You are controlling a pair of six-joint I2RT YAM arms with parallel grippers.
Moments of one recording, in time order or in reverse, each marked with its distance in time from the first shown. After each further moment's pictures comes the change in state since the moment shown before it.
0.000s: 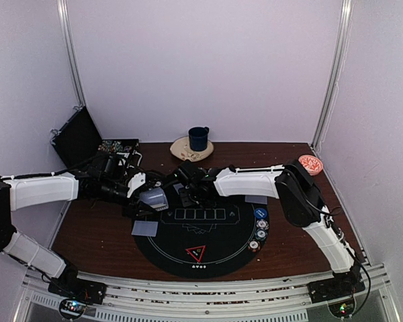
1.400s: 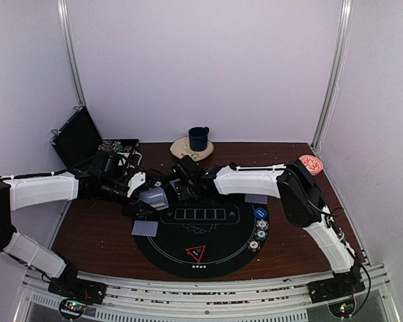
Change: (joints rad) left arm 0.000 0.000 0.005 0.000 0.001 0.000; right arm 0.009 -0.010 0.022 0.053 0.163 -0.053
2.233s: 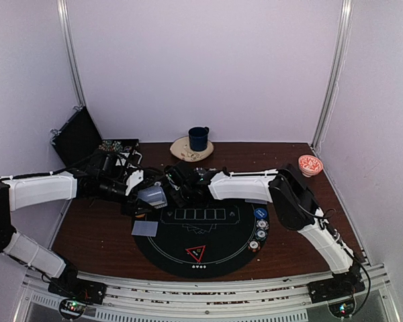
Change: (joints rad) left arm 0.021 -0.007 0.002 0.000 0.022 0.000; right arm 0.013 0.073 0.055 0.073 -0.146 -0.341
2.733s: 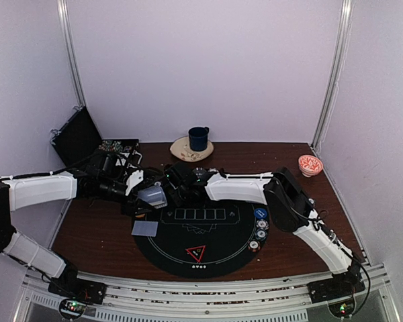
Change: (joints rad) left arm 0.000 0.000 0.000 0.000 0.000 0.000; right arm -0.004 0.074 0.095 -0.013 0.054 0.030
